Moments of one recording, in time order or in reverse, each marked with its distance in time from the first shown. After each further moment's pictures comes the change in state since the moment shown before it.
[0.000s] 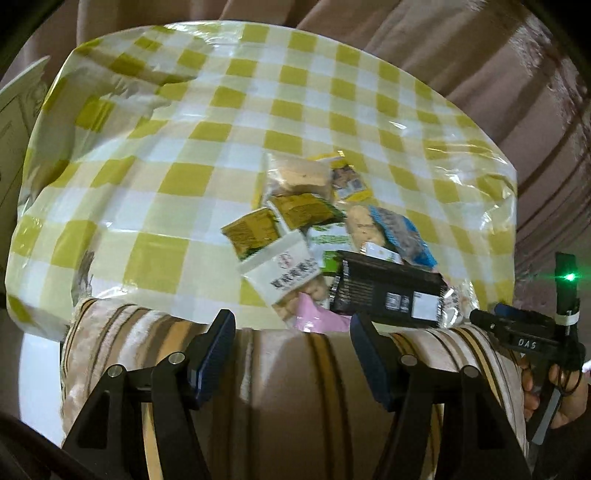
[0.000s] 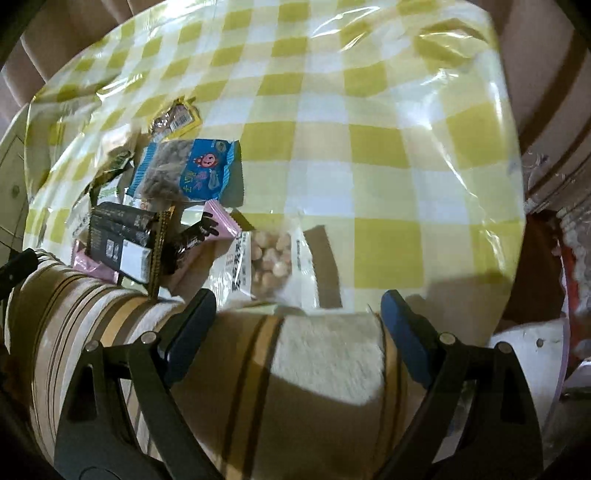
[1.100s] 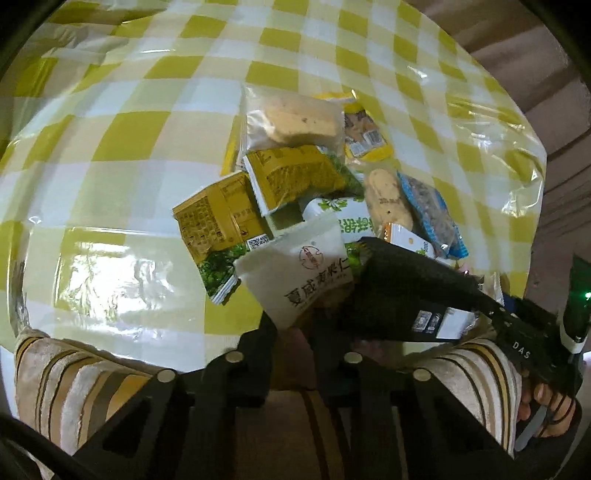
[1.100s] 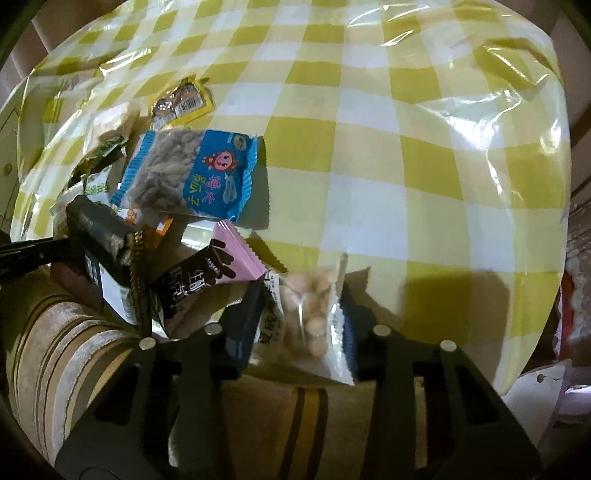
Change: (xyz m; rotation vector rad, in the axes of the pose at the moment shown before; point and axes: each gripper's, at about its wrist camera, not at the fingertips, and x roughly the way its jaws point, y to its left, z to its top) left arm 0.080 -0.006 0.032 -0.010 0.241 -0.054; right arm 0.046 0.025 0.024 -0.077 0.007 -0.010
